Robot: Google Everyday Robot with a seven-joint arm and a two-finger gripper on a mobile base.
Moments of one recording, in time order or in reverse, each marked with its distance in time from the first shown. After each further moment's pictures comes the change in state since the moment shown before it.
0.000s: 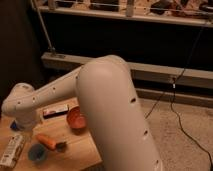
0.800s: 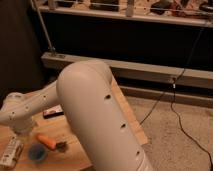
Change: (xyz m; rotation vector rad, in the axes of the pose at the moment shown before) arm -0.018 0.000 0.045 0.053 0.009 -0.050
